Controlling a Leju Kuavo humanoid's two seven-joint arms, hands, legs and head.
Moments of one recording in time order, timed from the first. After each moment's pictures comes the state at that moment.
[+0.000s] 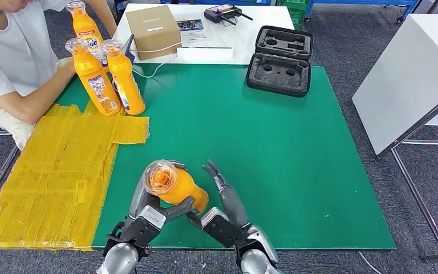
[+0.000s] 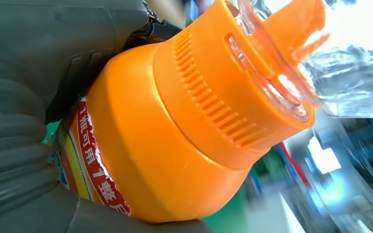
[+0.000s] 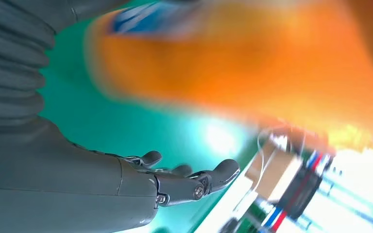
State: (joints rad) left arm -0.07 -0.07 -0.47 -1.52 -0.51 0.33 -0.36; right arm -0.06 0.13 0.56 -1.28 0.37 -0.27 -0.29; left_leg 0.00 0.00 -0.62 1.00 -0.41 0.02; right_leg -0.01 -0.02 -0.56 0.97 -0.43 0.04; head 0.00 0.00
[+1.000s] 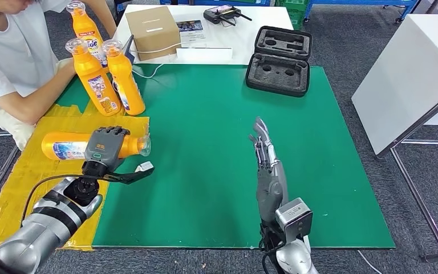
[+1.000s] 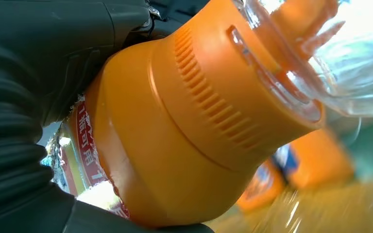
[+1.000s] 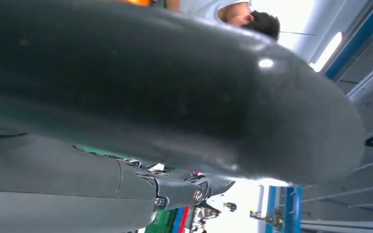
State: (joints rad) left arm -0.66 0.25 -0.72 -0.77 -1.57 0.38 0.40; right arm 0.00 0.10 0.44 -1.74 0.13 -0.14 -0.40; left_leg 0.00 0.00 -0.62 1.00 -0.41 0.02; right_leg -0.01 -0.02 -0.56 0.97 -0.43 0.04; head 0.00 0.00
